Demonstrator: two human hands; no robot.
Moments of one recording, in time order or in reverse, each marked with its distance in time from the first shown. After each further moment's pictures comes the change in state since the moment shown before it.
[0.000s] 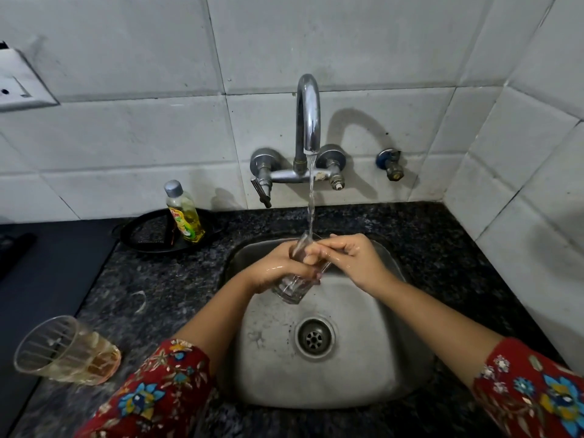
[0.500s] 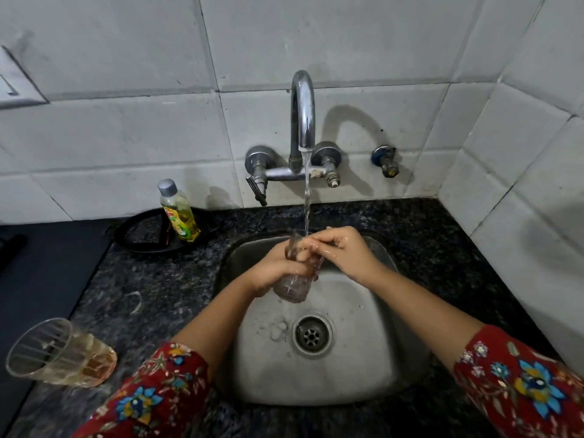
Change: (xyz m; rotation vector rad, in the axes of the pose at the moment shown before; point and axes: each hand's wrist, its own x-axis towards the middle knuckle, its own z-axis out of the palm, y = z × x) left_hand 0.004 -0.016 0.001 -0.037 0.129 0.011; right_hand 0.009 -0.003 0.000 -0.110 -0.045 -0.006
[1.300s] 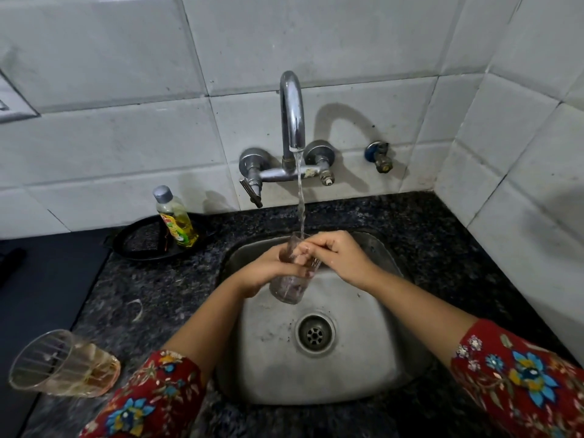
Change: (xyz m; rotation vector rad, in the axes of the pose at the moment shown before) left_hand -0.007 0.008 -0.008 0.096 -0.084 -0.077; right_hand -0.003 0.011 0.008 -0.044 0.021 0.039
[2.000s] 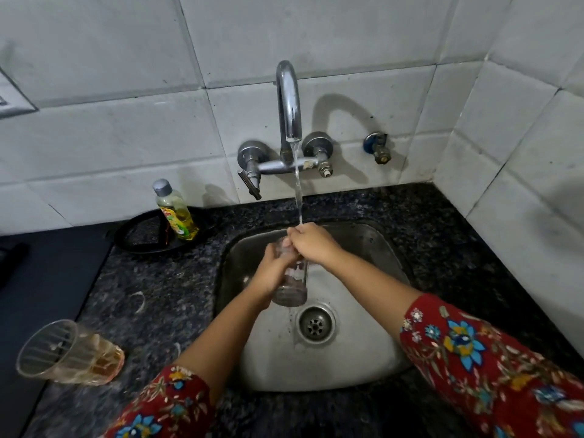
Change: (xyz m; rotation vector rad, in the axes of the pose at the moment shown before) left_hand 0.000 -0.029 0.027 -0.108 0.507 -0.188; right_hand 0.034 -0.018 0.036 -0.275 -0.045 0.520
